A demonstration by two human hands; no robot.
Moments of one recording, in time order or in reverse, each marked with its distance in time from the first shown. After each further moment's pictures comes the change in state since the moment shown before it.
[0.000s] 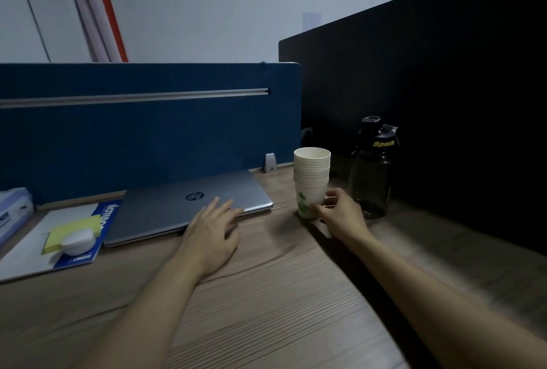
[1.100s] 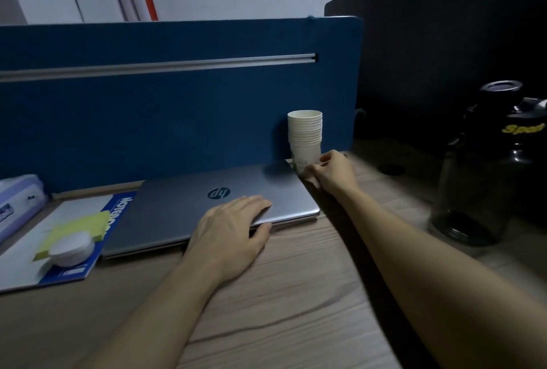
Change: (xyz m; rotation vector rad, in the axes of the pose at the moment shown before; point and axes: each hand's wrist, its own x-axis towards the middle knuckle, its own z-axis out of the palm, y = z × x) left_hand 0.039 -0.032 0.013 0.133 0.108 -0.022; right_hand 0.161 -0.020 0.133 -0.094 -0.050 -0.052
